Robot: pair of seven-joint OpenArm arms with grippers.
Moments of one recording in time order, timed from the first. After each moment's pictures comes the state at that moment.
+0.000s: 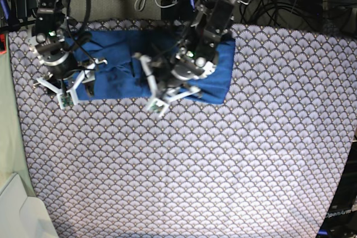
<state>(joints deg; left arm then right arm) 0.5 7.2 23.2 88.8 -2.1 -11.1 45.3 -14.9 6.5 14.9 107.7 -0.9 25.6 -37.9</state>
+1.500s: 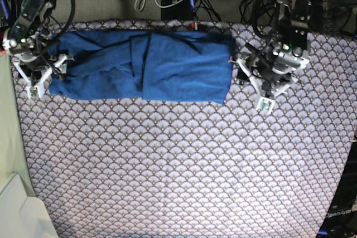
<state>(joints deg) 9.2 -13.0 0.9 105.1 -9.1 -11.3 56.7 -6.3 3.7 38.2 93.4 -1.1 39.3 -47.6</state>
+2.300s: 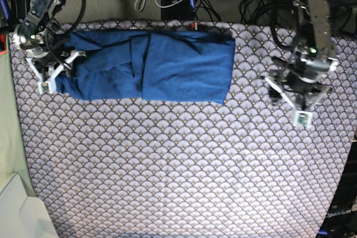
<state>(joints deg) 8.3 -13.0 -12.2 112.7 -9.0 -11.5 57.4 -7.4 1.0 35.9 90.9 -0.1 39.1 -46.0</state>
